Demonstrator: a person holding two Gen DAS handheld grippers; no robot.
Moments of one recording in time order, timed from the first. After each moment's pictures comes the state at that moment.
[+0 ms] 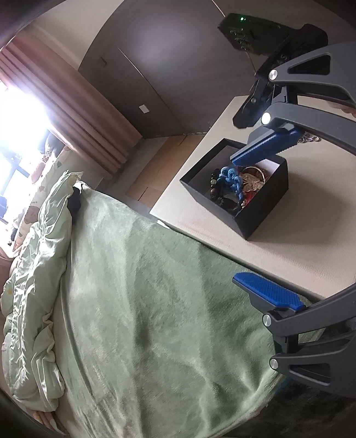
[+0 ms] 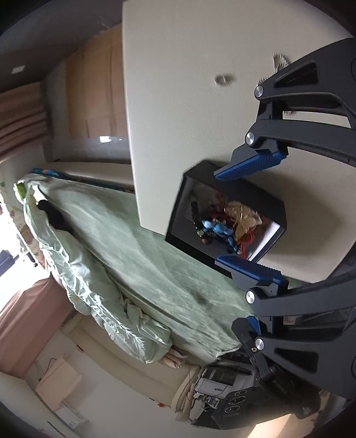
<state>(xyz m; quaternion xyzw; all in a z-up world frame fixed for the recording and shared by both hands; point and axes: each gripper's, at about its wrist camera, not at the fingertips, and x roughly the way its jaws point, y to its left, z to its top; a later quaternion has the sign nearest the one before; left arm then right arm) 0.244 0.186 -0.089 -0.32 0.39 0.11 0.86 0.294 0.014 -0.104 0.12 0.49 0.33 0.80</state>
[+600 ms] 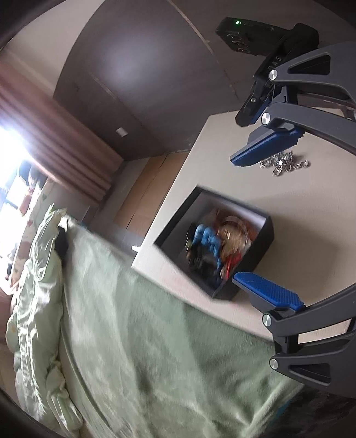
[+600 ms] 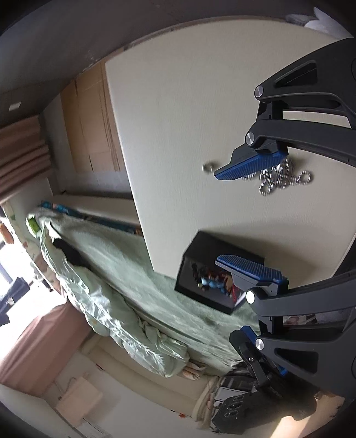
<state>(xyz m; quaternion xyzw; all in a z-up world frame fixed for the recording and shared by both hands) 0.275 0.109 -0.085 -0.28 0.40 0.05 0.87 0.297 -0.082 -0.105 0.15 0.49 0.27 0.81</state>
